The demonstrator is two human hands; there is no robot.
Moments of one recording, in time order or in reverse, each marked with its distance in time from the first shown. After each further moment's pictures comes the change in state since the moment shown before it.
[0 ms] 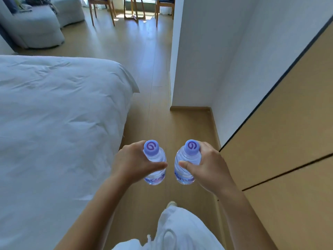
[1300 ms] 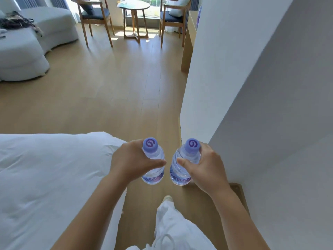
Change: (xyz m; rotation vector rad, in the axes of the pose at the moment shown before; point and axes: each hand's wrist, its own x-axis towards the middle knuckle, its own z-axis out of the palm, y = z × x) left_hand 0.826 -0.016 -0.122 0.050 0.045 0.041; right_hand 0.830 -0.064 0.036 0.099 0.100 0.020
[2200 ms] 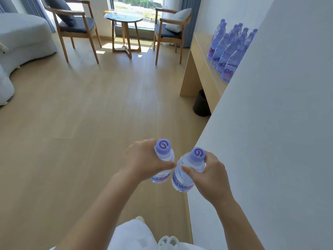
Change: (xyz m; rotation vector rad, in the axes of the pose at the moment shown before) left_hand 0.585 -0.031 -0.041 -0.058 -0.091 0.053; right_hand 0.550 -0.041 0.078 0.006 0.081 0.085
